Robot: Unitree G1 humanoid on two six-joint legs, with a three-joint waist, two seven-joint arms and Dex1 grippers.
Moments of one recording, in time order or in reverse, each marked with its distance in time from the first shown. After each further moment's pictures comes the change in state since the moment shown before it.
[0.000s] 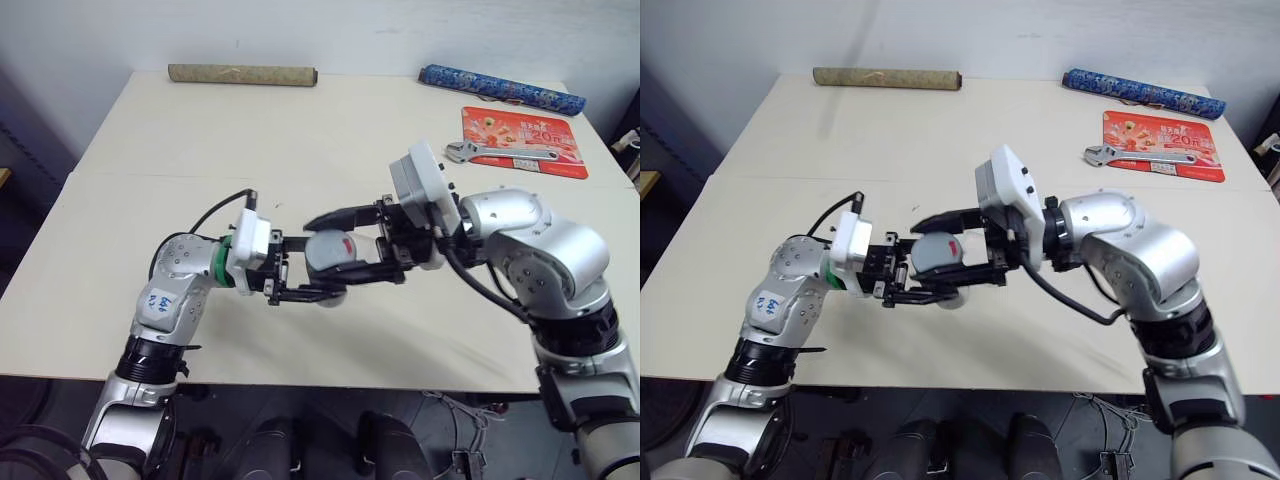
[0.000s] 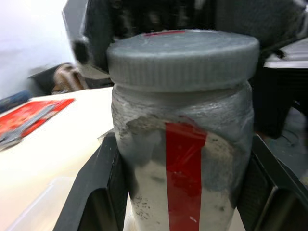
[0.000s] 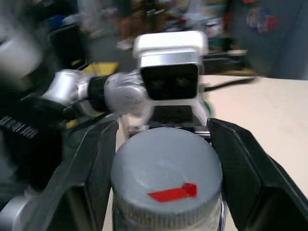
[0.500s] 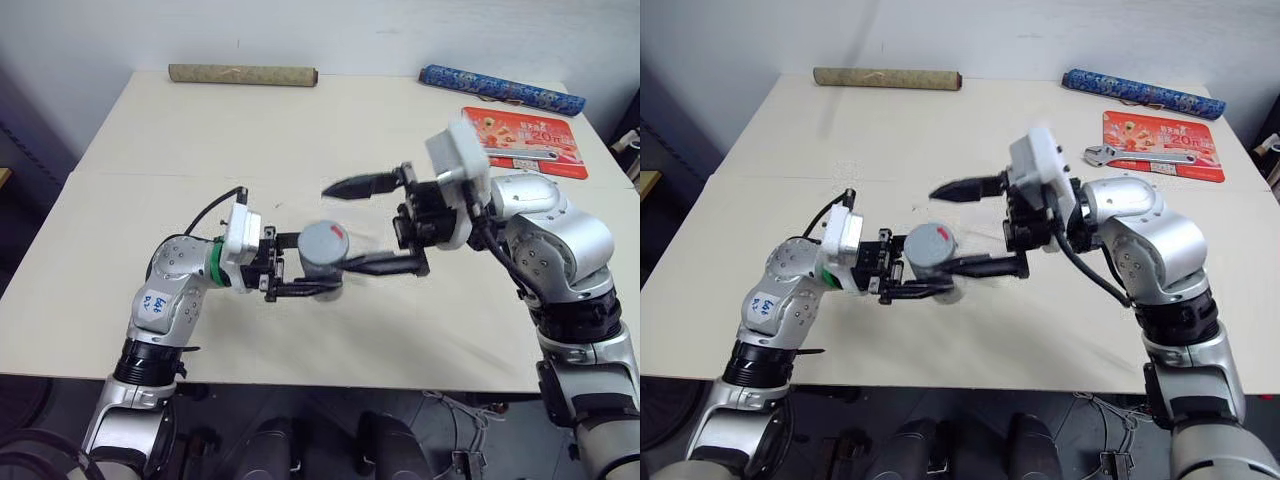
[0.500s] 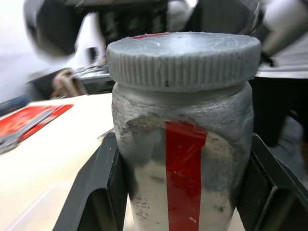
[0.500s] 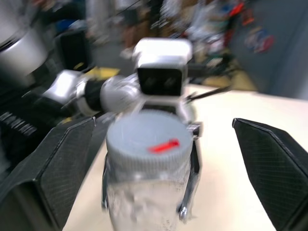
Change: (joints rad) left arm 0.033 -0.007 0.071 -0.009 -0.027 0.083 0.134; right arm 0.033 0.069 -0.134 0.092 -0.009 -0.096 -0.060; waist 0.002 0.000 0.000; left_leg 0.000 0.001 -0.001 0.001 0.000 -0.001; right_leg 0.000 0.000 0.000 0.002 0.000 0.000
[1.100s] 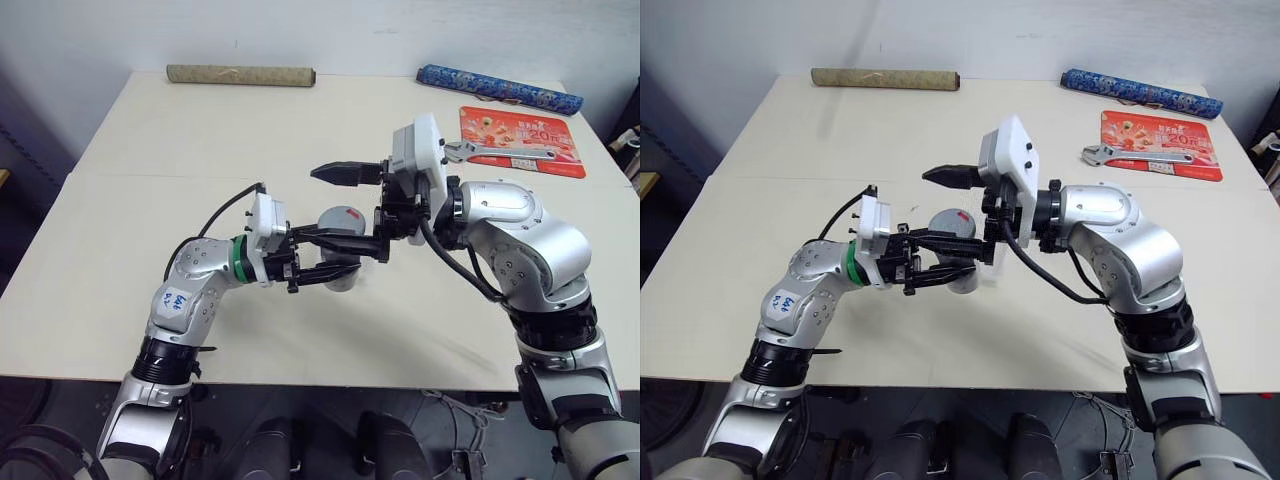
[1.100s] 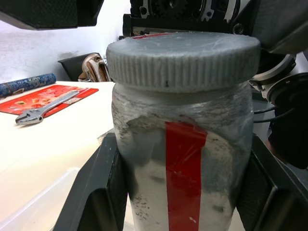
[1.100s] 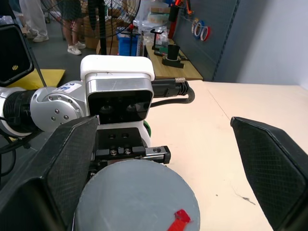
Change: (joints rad) left arm -0.018 -0.065 -0.044 0.000 0.040 0.072 0.115; right arm -0.001 0.065 0.065 -0.052 -0.114 0.065 -0.206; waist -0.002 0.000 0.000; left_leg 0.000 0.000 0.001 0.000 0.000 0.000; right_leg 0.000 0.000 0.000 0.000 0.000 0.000
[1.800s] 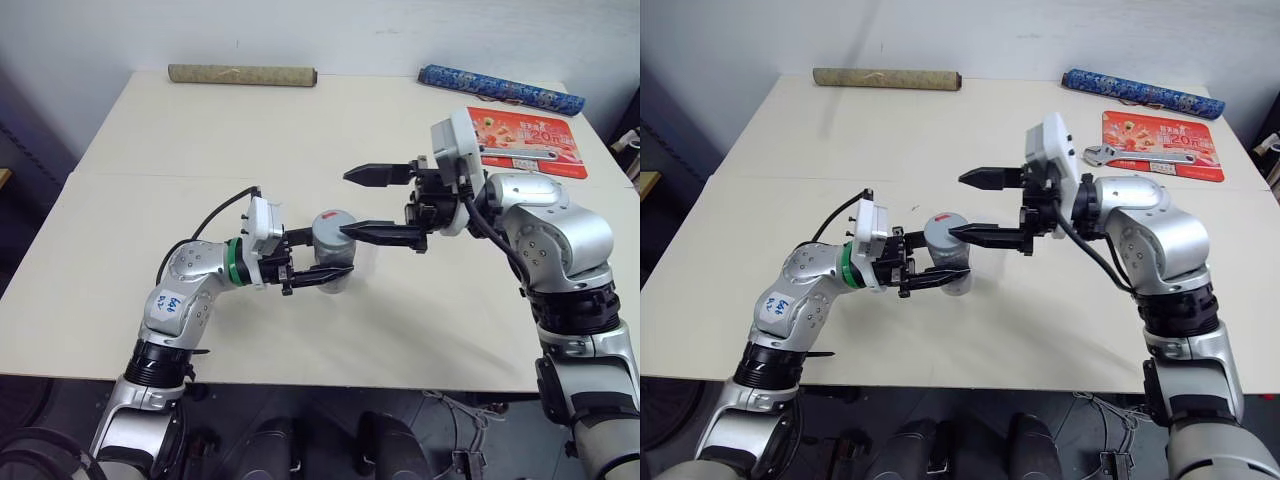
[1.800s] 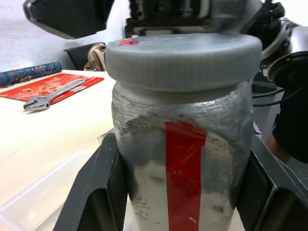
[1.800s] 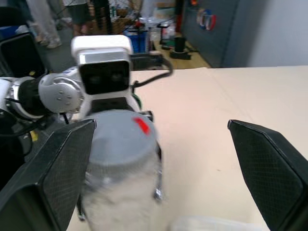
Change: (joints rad) left arm 0.020 0.029 0.003 -0.016 0.009 0.005 0.007; right arm 0.004 -0.091 -0.088 0.196 0.027 -0.029 0.216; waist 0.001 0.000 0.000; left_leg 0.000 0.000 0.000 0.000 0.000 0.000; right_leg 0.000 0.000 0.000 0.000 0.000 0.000
